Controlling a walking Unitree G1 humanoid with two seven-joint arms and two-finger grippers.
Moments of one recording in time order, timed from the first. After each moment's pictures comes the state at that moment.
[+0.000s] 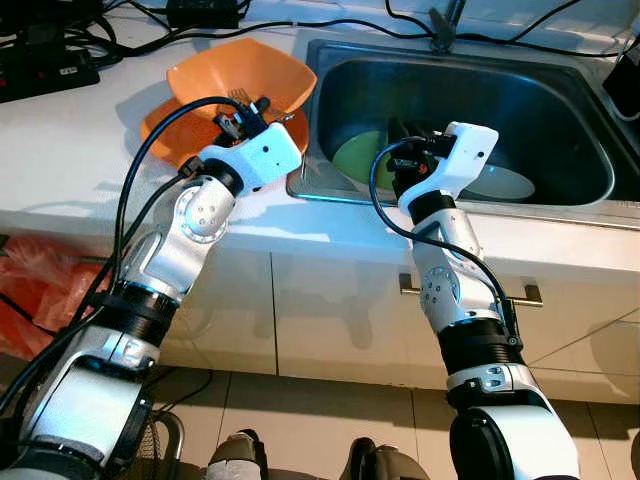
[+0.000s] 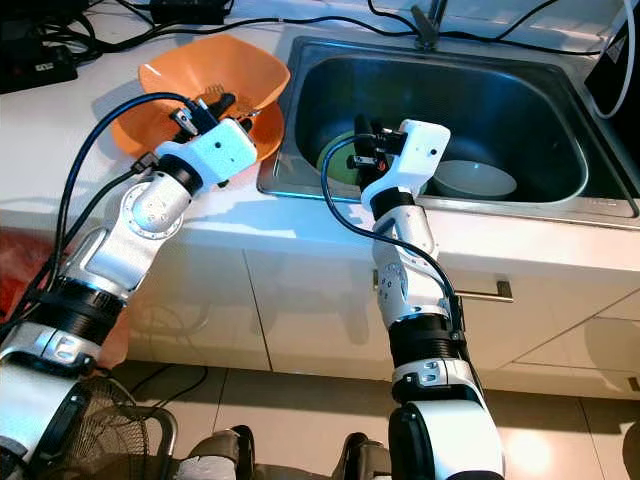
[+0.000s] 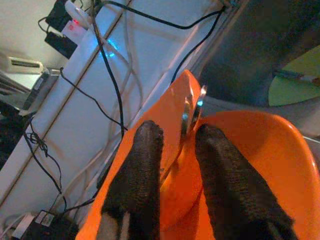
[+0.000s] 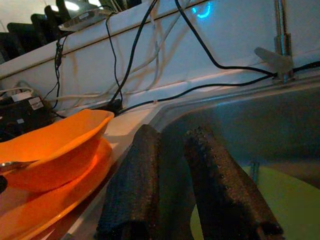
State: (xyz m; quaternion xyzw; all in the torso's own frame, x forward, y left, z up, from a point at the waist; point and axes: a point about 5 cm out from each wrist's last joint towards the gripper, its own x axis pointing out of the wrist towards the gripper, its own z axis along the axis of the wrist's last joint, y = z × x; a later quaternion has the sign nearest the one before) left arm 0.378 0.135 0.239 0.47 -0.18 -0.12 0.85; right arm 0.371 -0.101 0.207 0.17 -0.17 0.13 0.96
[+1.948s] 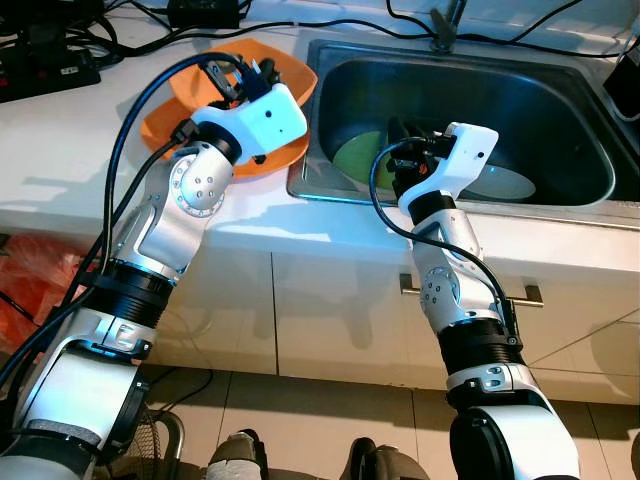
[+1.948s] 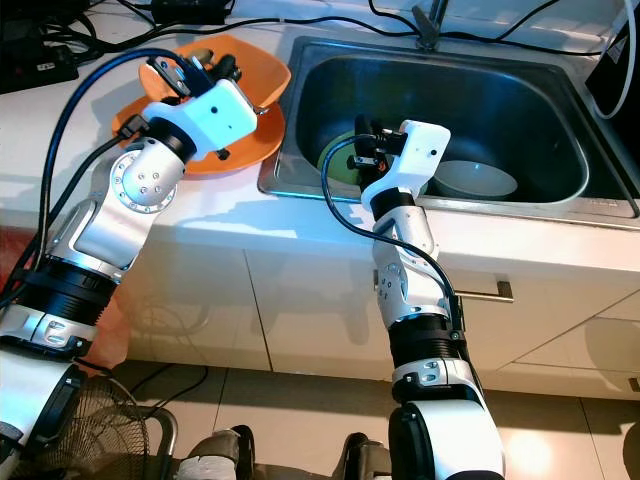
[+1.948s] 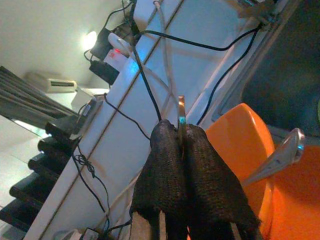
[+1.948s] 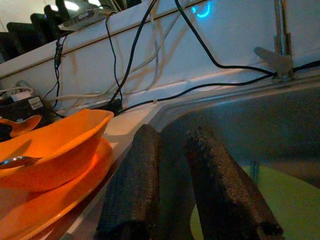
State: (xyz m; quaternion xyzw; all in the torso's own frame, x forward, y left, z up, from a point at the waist) left arm 0.375 0.130 0.281 0.50 -0.24 -0.08 0.83; right arm 0.371 -0.101 0.206 0.17 -0.16 0.13 0.96
